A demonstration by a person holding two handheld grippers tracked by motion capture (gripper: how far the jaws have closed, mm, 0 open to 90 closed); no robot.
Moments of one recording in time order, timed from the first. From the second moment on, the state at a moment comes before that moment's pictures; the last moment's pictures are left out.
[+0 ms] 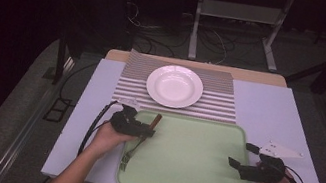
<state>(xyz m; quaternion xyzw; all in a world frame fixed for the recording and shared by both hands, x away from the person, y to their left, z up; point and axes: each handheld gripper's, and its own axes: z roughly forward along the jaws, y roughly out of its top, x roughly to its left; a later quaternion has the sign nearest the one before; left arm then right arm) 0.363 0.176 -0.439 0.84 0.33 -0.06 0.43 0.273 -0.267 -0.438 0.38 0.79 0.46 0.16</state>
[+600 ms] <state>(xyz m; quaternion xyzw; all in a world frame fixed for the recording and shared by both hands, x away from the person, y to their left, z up) 0.360 0.171 -0.430 0.83 0.32 -0.02 0.45 0.273 -0.266 -0.439 0.37 0.79 0.46 0.16</state>
